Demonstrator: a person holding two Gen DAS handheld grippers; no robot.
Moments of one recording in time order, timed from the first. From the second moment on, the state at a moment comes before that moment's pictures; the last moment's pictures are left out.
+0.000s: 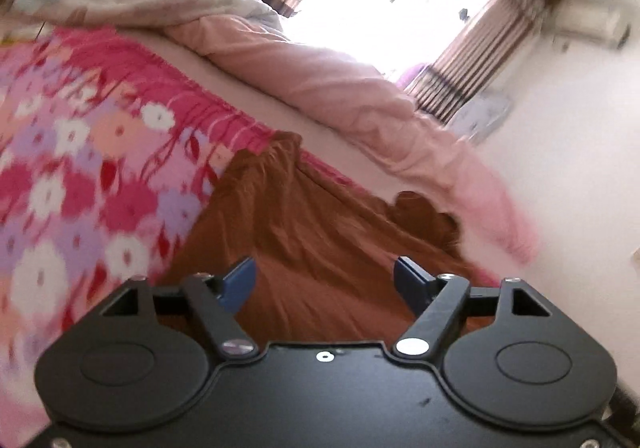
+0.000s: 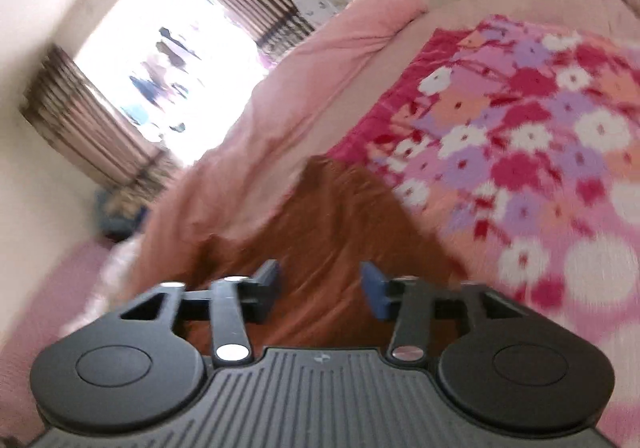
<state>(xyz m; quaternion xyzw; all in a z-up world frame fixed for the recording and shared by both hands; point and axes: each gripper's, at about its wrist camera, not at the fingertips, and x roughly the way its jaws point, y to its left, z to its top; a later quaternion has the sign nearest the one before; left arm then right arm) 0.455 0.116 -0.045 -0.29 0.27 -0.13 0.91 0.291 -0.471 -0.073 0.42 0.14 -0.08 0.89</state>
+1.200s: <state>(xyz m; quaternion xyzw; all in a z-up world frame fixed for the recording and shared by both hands) 0.474 0.140 -0.087 -0.46 0.30 -0.12 0.83 0.305 -0.490 -0.117 0.55 0.16 -0.09 0.82</state>
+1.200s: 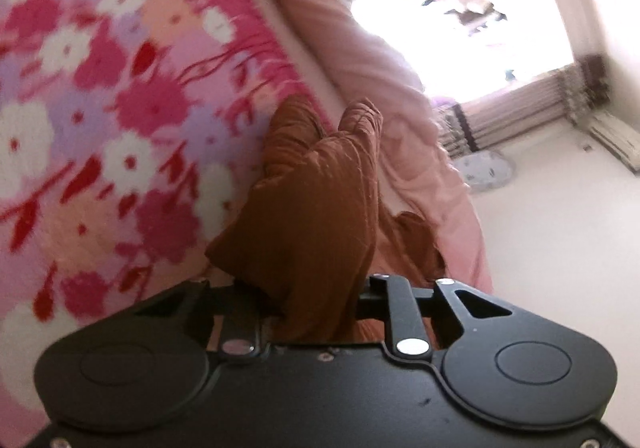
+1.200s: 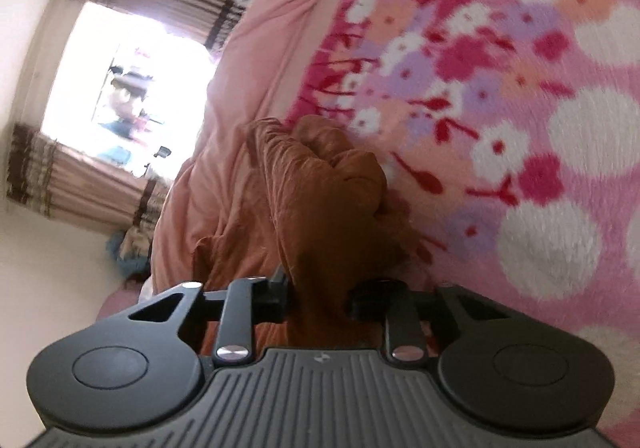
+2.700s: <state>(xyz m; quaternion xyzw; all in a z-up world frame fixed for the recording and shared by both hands) 0.425 0.105 -0.080 -0.22 0.30 -0.10 0.92 0.277 -0.448 -0.098 0.19 0.20 -0.15 0.95</state>
